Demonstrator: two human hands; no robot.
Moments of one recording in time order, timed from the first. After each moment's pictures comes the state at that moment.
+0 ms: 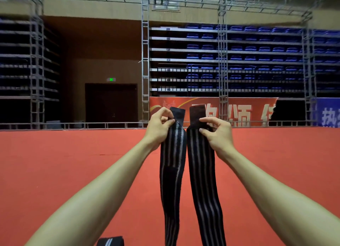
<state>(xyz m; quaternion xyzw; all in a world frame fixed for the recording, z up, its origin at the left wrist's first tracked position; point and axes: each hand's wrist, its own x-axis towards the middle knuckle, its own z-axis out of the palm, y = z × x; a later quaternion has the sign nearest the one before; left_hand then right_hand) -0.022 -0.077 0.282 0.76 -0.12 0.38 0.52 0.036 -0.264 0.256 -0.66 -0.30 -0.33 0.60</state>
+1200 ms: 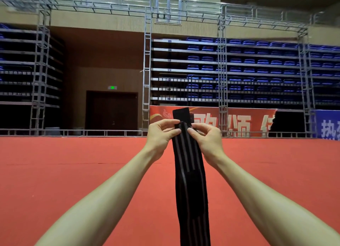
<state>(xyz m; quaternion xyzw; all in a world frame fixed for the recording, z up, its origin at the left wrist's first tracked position) -0.031 -0.081 0.288 0.64 -0.20 0.35 0.65 0.014 -0.235 0.278 -0.61 -0.34 -0.25 0.67</state>
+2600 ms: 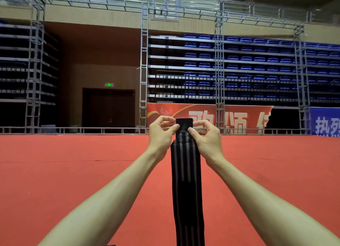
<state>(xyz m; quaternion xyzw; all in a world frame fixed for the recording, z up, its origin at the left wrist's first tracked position) -0.030 -0.108 0.279 0.63 -0.14 0.41 0.65 0.003 -0.247 0.266 -0.64 -0.31 -0.33 0.62</state>
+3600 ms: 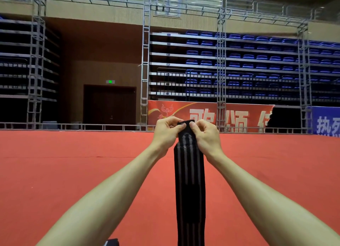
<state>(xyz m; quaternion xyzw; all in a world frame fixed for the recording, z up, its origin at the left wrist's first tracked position) -0.033 -0.108 0.280 0.68 -0.17 0.35 0.63 0.000 -0.241 0.270 -0.69 -0.31 -0.34 0.56</state>
